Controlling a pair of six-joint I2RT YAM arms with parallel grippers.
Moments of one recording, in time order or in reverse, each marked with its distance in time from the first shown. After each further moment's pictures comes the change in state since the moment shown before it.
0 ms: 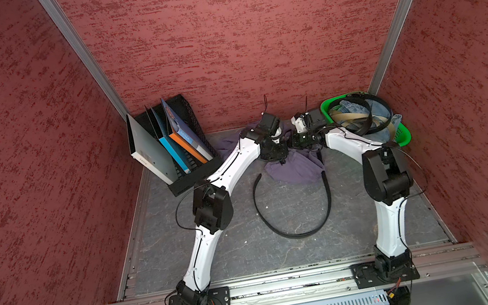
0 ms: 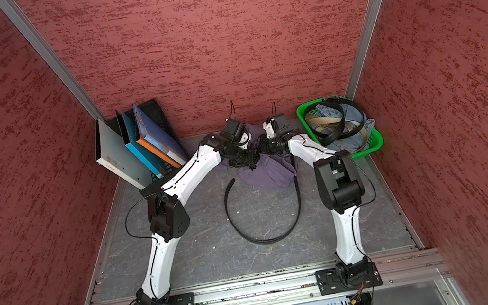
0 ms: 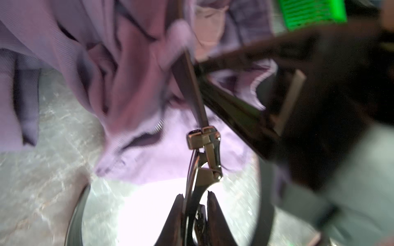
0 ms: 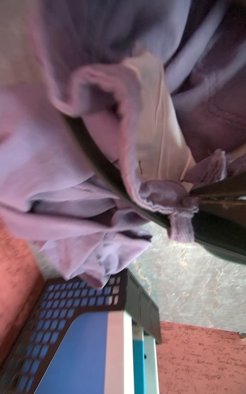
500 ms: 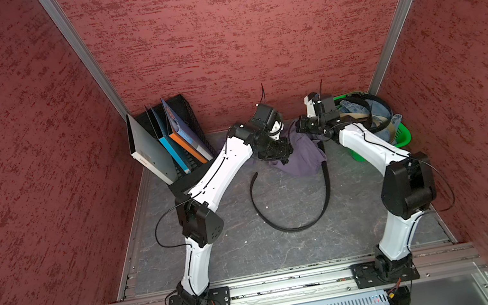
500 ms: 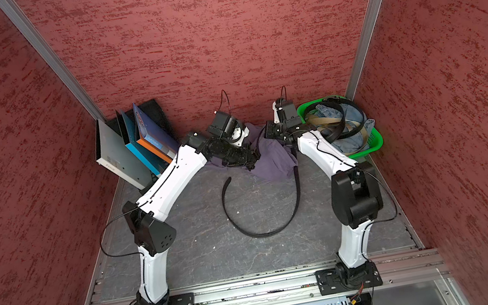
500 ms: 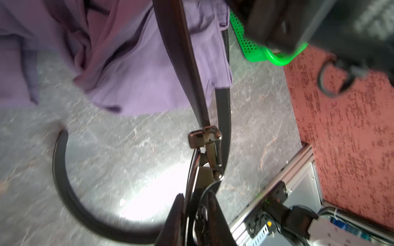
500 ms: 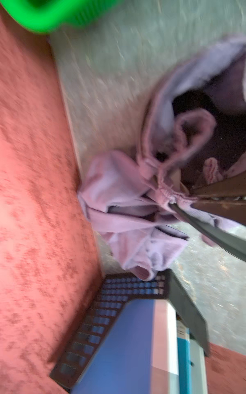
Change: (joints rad) left arm -0.040 -0.218 0.014 -0.205 0.059 0.002; right arm -0.018 -0.191 0.002 0.015 0.275 -0.013
